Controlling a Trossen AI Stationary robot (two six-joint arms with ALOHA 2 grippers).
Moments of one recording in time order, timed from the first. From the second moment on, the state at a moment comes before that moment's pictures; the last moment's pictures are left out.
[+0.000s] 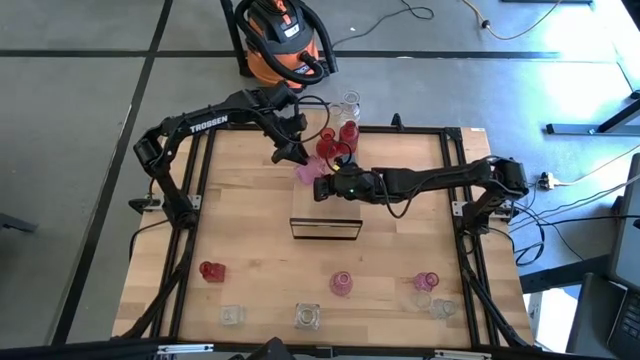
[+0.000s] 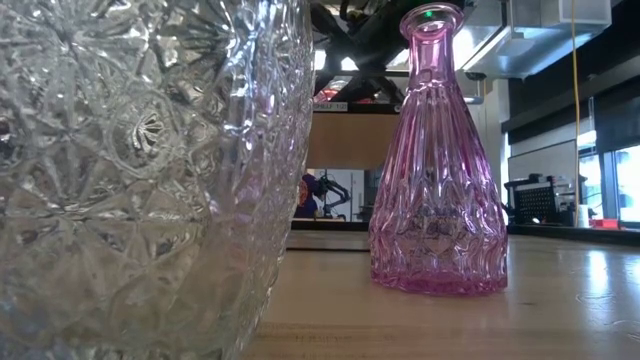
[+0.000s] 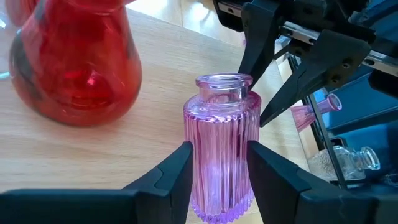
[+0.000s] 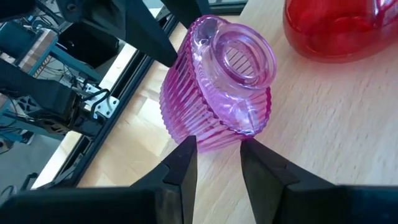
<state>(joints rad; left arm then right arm) 0.63 1.73 1.47 -0.83 0.86 0.32 -0.02 1.69 1.27 -0.18 0.43 0.97</state>
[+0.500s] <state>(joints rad) 0.63 1.74 1.46 -0.84 0.83 0.35 -0.02 1.66 1.28 -0.15 0.53 0.92</state>
